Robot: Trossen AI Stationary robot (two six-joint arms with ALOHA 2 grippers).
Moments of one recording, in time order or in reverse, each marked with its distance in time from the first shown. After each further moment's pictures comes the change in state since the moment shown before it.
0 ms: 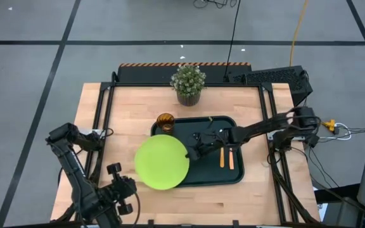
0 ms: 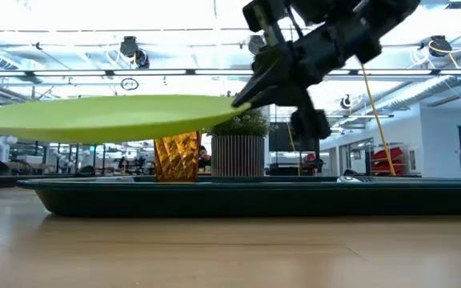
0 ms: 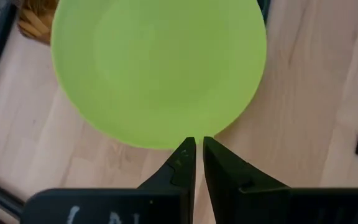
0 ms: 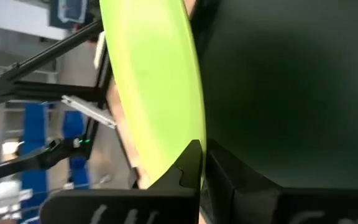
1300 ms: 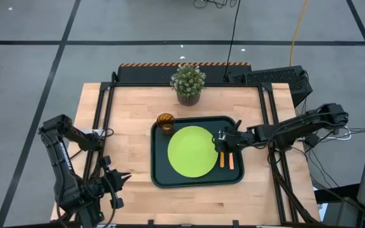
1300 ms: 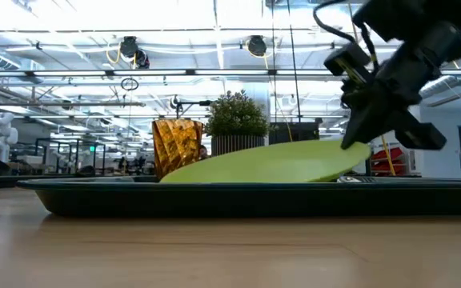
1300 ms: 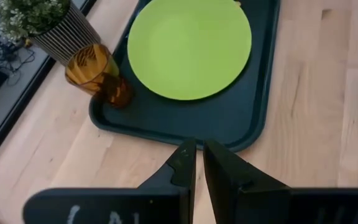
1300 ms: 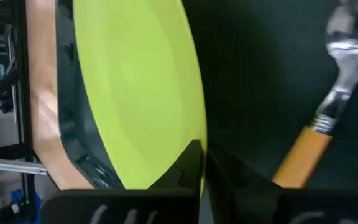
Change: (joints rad) left arm -0.095 -0.148 -0.118 0.000 -0.251 -0.109; right arm 0.043 -0.438 -0.363 -0.337 0.247 0.262
